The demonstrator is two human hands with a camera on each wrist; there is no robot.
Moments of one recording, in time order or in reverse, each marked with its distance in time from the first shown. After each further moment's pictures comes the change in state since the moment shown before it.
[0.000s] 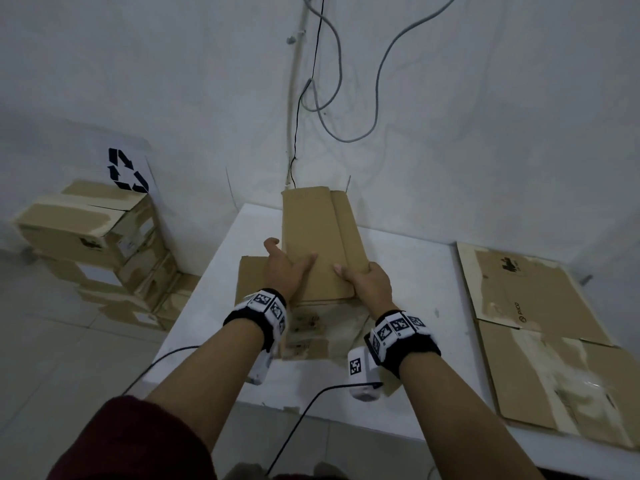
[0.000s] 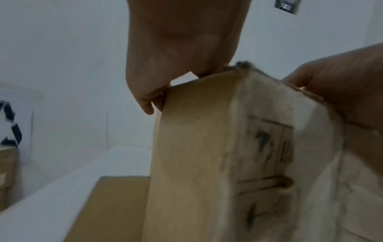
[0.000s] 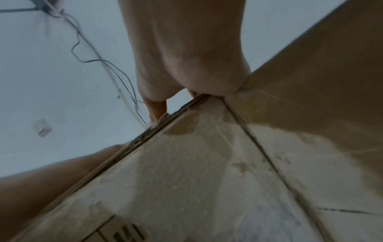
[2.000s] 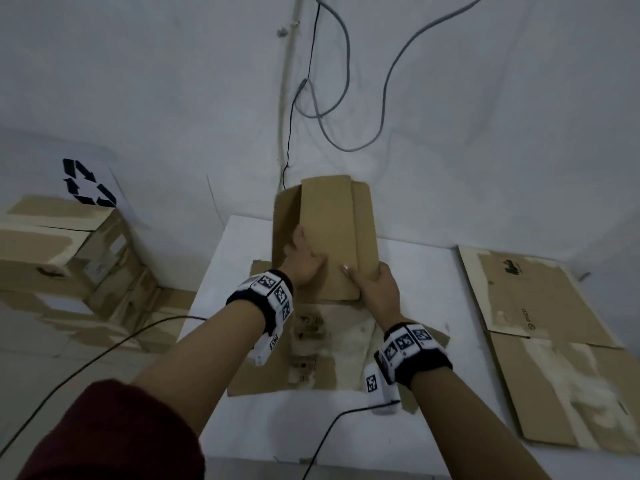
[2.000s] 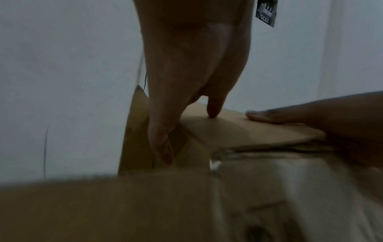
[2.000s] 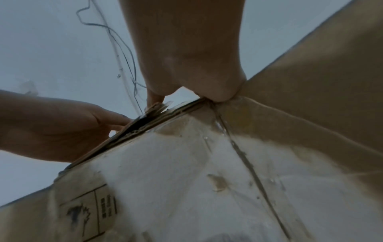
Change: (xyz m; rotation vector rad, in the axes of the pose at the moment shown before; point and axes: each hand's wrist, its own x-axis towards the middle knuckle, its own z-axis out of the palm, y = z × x) left_hand 0.100 0.039 0.007 0.169 -0.429 -0.037; right_hand 0.045 -0.029 0.025 -0.100 0.119 -0.023
